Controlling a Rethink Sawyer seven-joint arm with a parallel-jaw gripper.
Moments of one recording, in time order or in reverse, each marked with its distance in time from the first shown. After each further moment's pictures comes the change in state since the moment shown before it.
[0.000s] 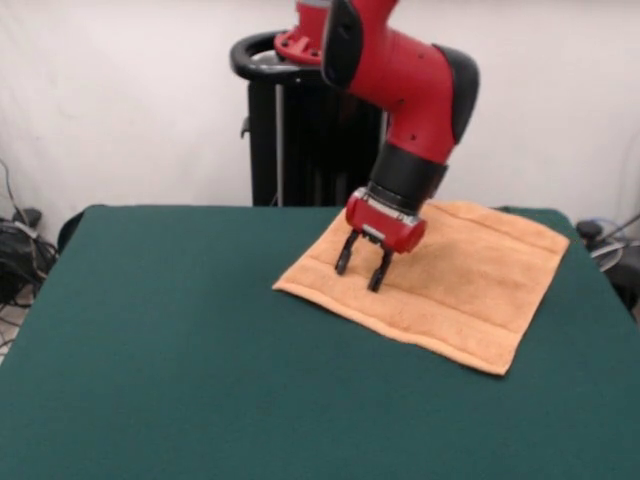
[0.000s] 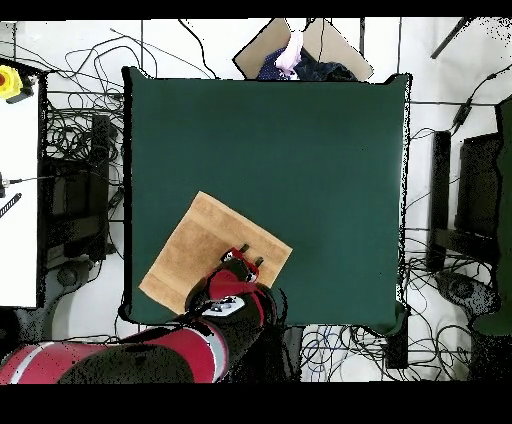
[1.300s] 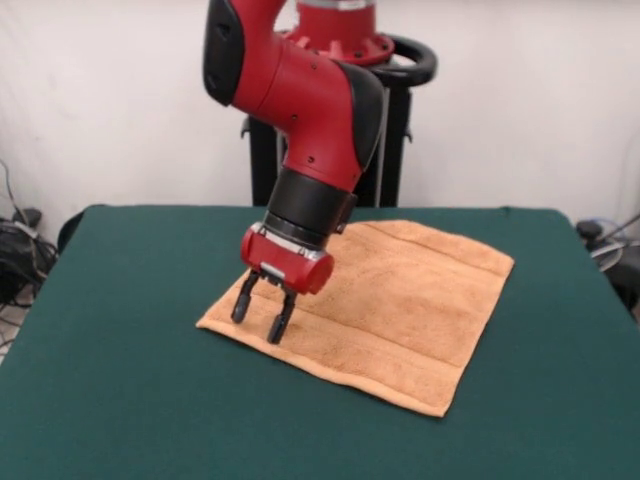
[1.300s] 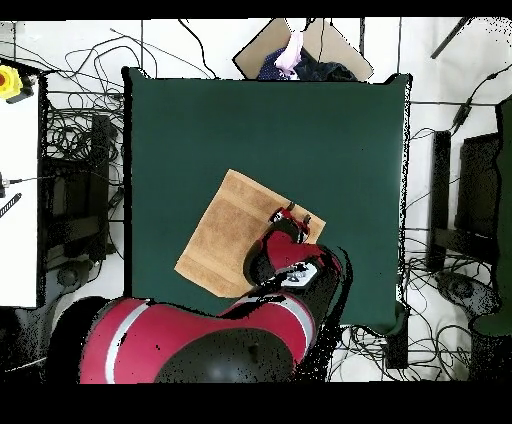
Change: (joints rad) arm -0.239 -0.005 -0.029 -0.255 -0.235 0.011 0.000
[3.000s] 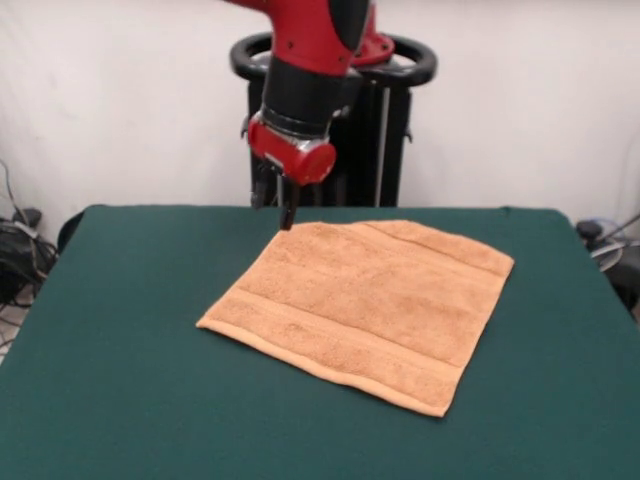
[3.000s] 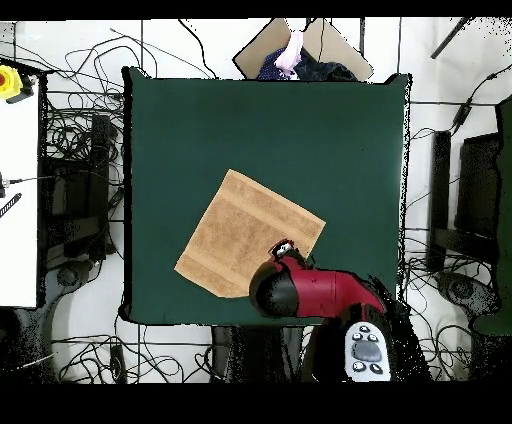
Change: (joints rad) arm -0.274 -0.477 0.294 0.293 -0.161 0.473 0.000
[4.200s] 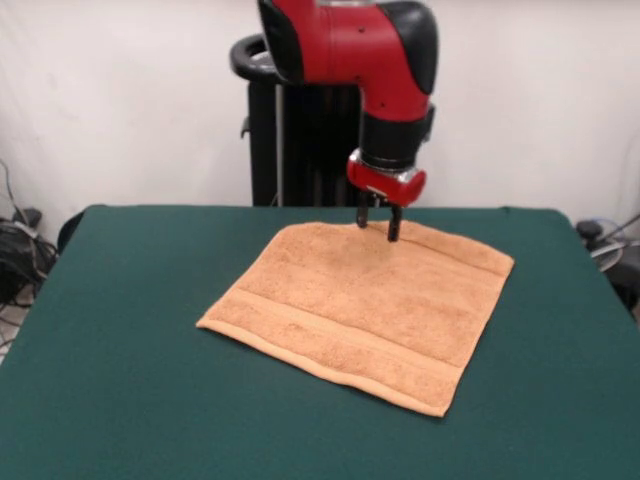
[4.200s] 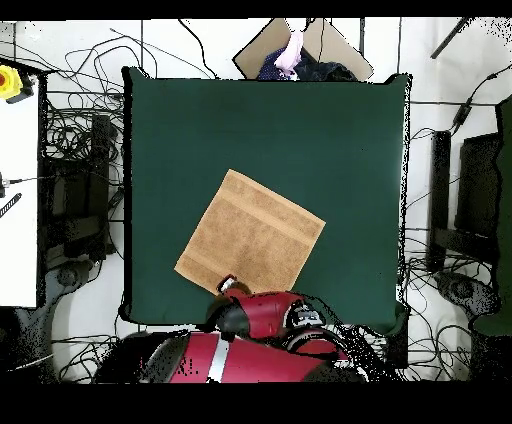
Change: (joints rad) arm 0.090 0.270 0.090 0.159 0.039 -0.266 0.000
